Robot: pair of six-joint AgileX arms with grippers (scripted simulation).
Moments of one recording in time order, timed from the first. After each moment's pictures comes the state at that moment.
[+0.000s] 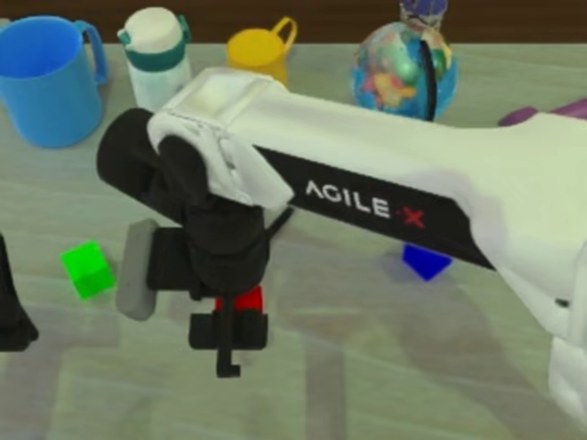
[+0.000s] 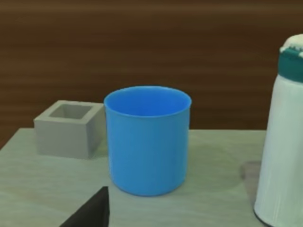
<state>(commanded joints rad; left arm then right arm) 0.00 0.00 0.00 0.00 0.00 0.00 0.98 2.34 2.08 -1.30 0.00 -0.57</state>
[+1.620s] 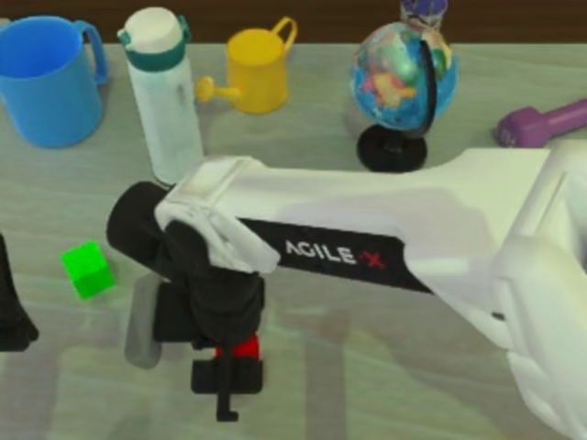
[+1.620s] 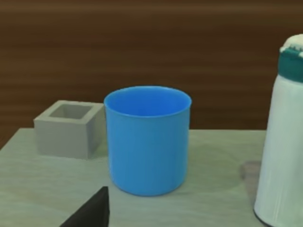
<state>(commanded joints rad) 0.00 0.00 0.00 0.00 0.00 0.00 1.00 2.39 1.89 -1.06 0.00 -0.56</state>
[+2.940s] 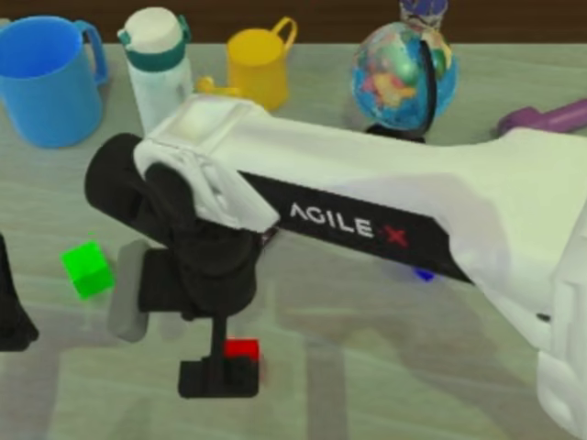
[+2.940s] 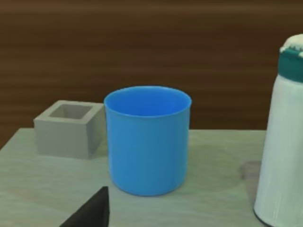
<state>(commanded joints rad) 0.00 0.00 0.00 0.00 0.00 0.00 1.01 2.35 2.06 -1.28 0.00 -0.56</state>
